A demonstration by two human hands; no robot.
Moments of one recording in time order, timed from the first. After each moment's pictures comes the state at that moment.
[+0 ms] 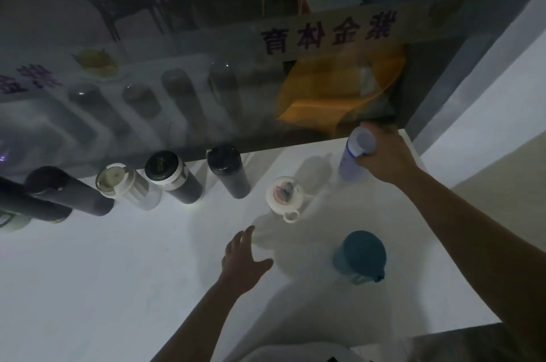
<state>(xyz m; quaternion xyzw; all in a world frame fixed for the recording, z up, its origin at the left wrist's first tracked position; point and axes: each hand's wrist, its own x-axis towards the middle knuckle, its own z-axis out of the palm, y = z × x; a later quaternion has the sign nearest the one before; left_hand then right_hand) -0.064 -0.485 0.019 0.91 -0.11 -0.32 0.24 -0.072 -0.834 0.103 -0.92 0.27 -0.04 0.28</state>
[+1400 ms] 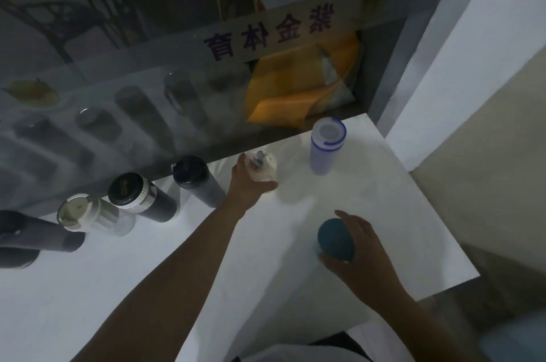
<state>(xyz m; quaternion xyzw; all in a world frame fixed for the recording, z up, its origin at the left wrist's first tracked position) 0.027 -0.617 0.045 0.83 -0.16 -0.27 0.46 -0.241 -0.704 0.071 -0.84 0.32 -0.06 0.43</state>
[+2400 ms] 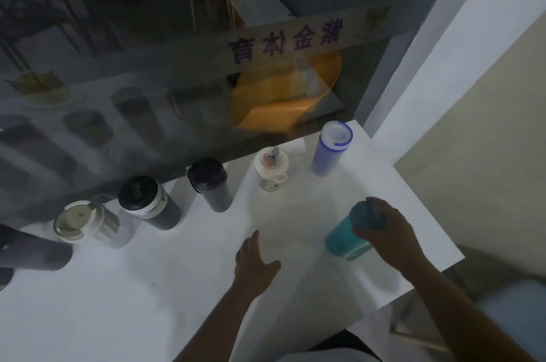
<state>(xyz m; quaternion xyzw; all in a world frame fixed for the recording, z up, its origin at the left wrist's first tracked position) -0.052 -0.491 -0.023 0.86 -0.19 -0.39 0.27 -0.224 -0.709 0.081 -0.77 0.49 -0.09 0.41</state>
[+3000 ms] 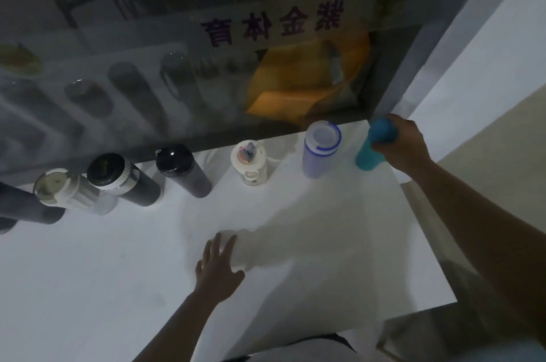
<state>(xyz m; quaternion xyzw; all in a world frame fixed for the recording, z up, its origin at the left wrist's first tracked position) -0.087 -0.504 -0.049 0.93 -0.20 -0.30 0.08 -0.130 -0.946 0.083 -0.84 0.40 -0.08 0.36</state>
